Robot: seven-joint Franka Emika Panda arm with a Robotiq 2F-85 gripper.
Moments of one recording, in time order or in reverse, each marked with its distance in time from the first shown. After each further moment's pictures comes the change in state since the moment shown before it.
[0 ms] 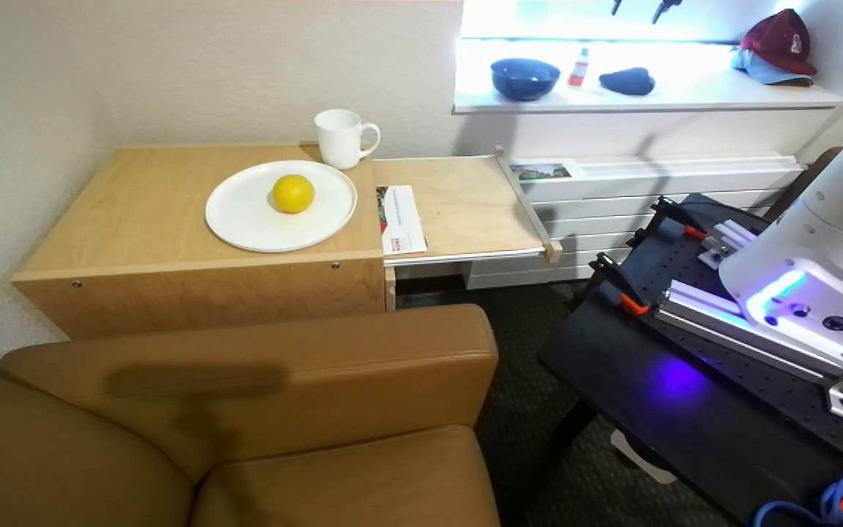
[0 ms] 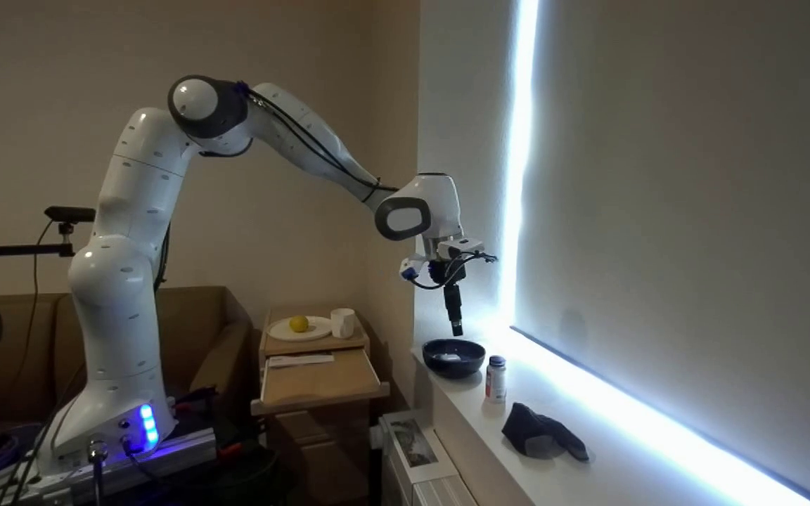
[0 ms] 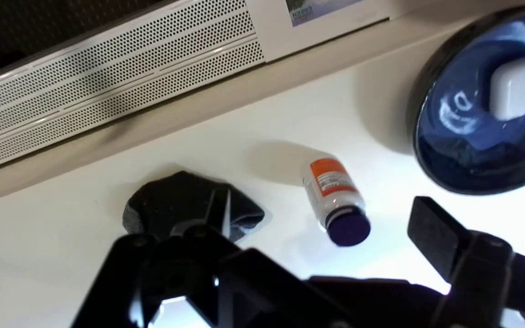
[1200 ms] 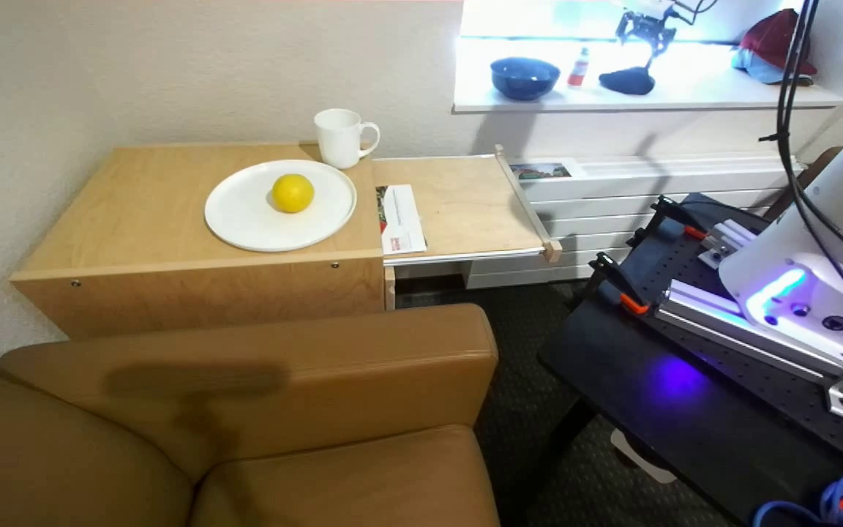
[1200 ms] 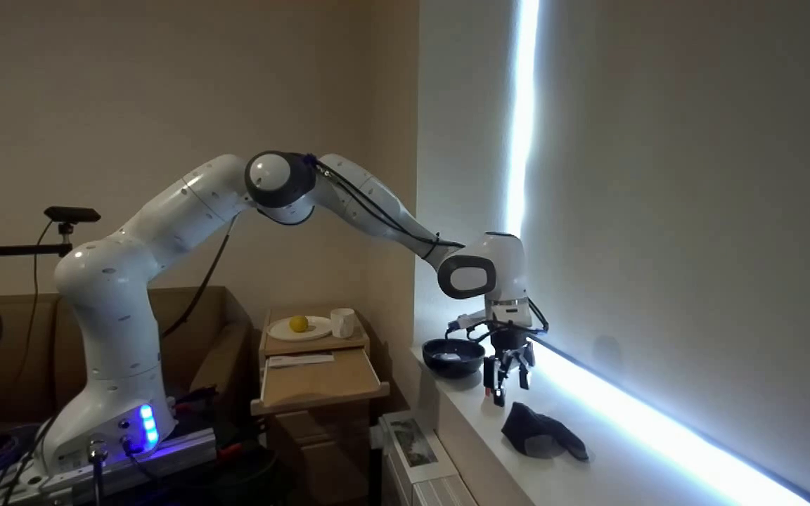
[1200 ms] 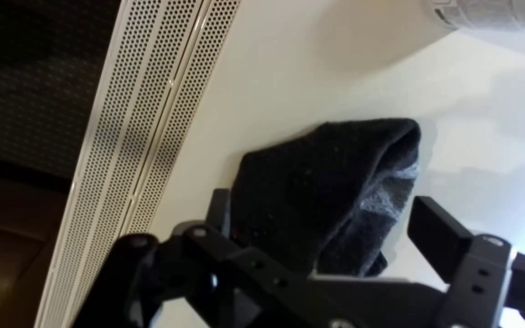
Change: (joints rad) arm -0.170 0.551 -0.013 0.564 0.093 -0.140 0.666
